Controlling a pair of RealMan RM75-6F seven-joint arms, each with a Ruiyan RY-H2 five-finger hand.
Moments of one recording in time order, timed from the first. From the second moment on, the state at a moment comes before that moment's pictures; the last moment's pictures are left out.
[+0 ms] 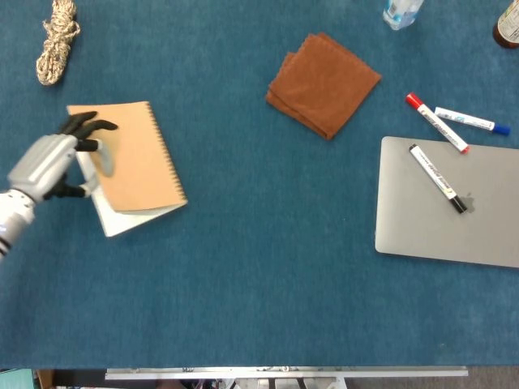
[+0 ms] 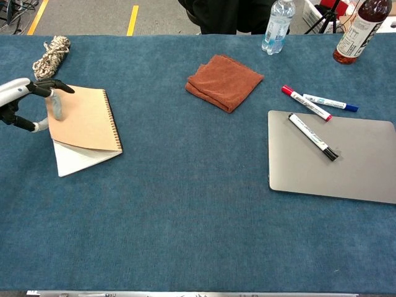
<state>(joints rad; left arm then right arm) -0.54 -1.33 0.11 -1.12 1.62 1.10 -0.80 -0.01 -0.92 0.07 -1.82 -1.61 1.63 0.01</state>
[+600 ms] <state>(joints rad) -0.65 -1.23 0.11 -1.28 1.78 1.15 -0.55 -0.03 -0.93 0.06 -1.81 -1.60 1.65 0.02</state>
